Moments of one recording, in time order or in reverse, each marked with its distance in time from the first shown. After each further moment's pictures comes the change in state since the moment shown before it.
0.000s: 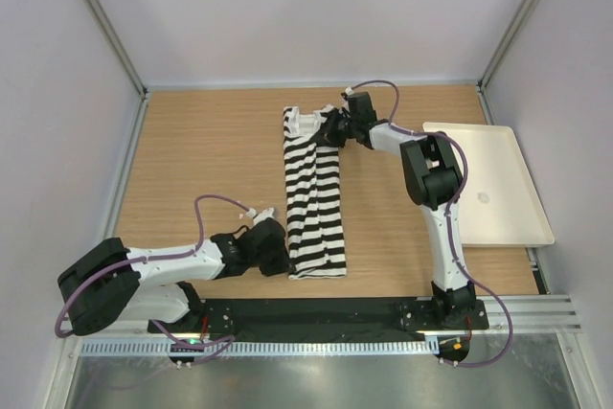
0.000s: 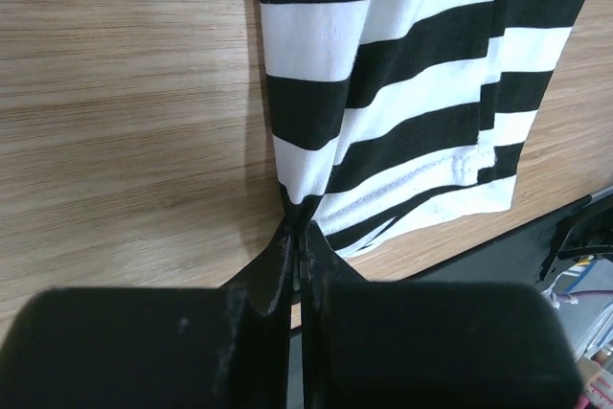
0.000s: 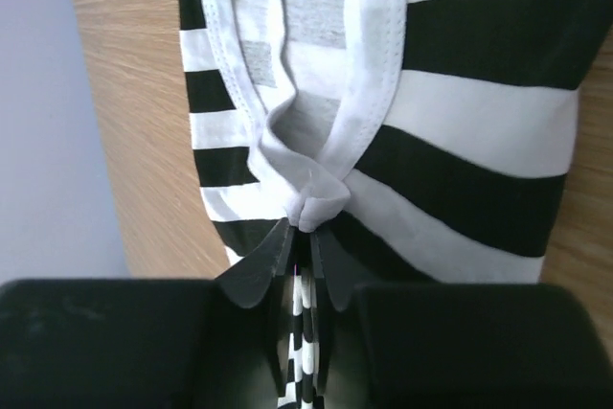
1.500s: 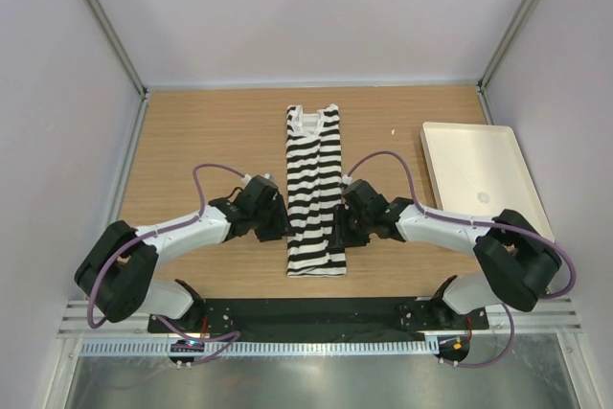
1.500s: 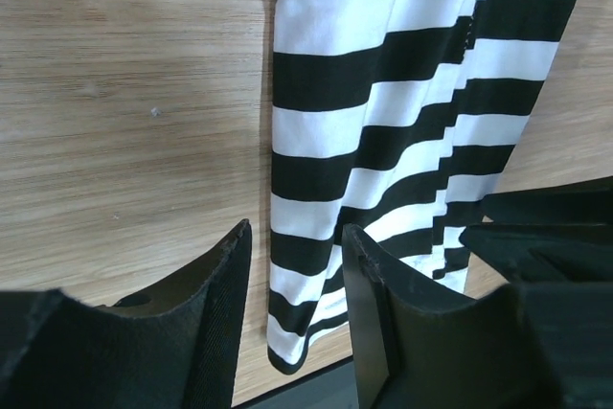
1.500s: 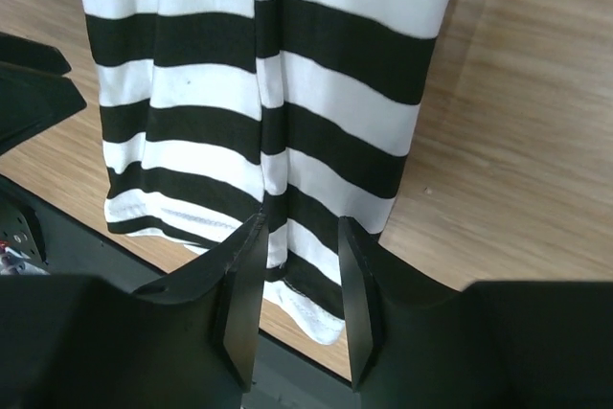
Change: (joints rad) left arm 0.297 0.142 0.239 -0.134 0.108 0.250; right arm 0.419 -0.921 -0.985 -0.280 0.347 -0.069
